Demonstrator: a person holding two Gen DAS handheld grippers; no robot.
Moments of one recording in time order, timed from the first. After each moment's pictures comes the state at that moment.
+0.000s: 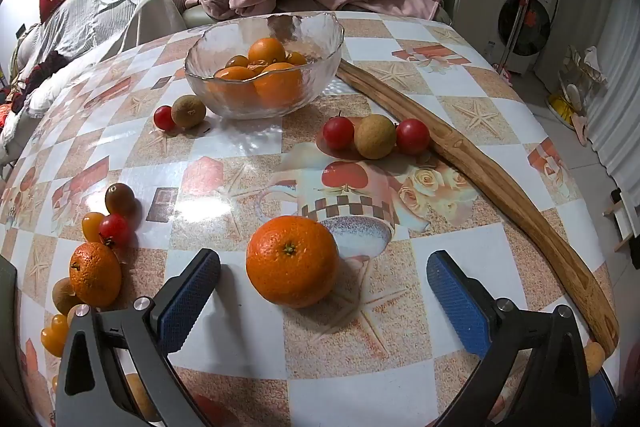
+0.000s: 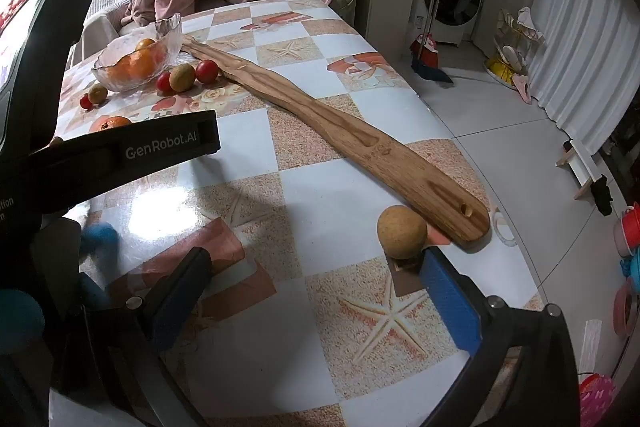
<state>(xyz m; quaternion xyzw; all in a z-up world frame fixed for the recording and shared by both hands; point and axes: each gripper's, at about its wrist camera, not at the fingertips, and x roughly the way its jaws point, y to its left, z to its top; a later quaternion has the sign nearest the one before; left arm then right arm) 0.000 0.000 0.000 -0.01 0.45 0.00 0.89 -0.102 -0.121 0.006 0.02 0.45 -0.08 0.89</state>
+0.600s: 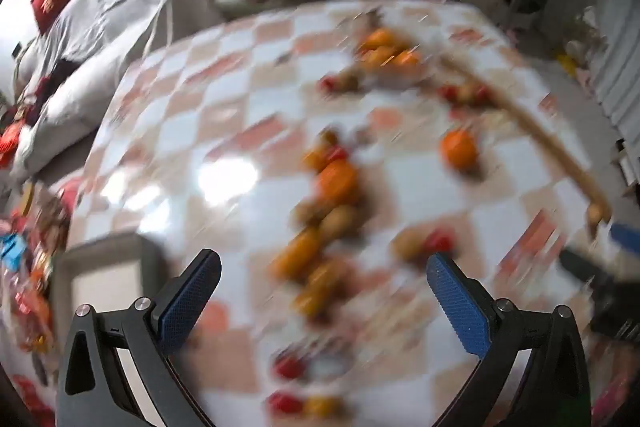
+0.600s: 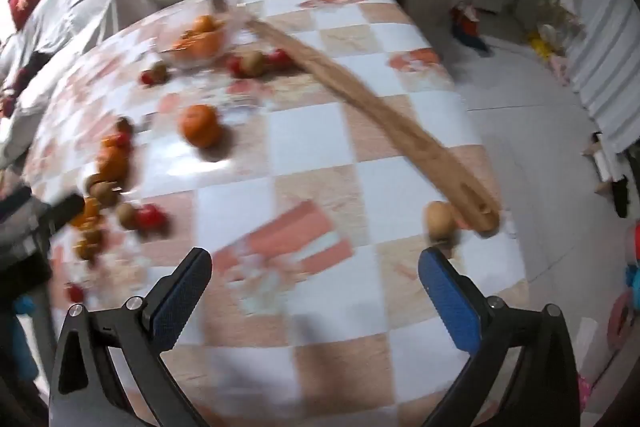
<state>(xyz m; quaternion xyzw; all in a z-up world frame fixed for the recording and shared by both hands) -0.084 0.133 0.075 0.05 0.53 0.01 0.85 -0.106 -0.086 0.061 0.03 0.55 0.00 0.84</state>
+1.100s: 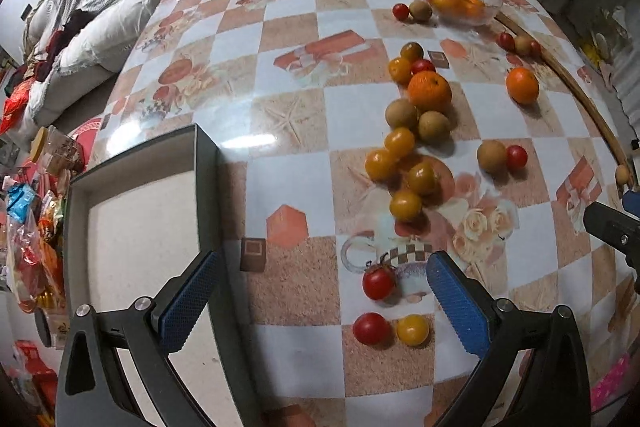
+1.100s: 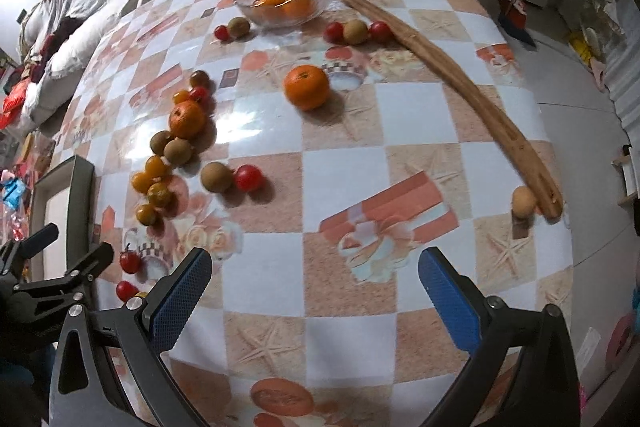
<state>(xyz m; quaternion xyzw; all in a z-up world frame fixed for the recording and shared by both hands) -0.120 0.194 0.053 0.03 0.59 0.04 0.80 -0.112 -0.019 0.064 0.03 0.60 0.06 0.80</state>
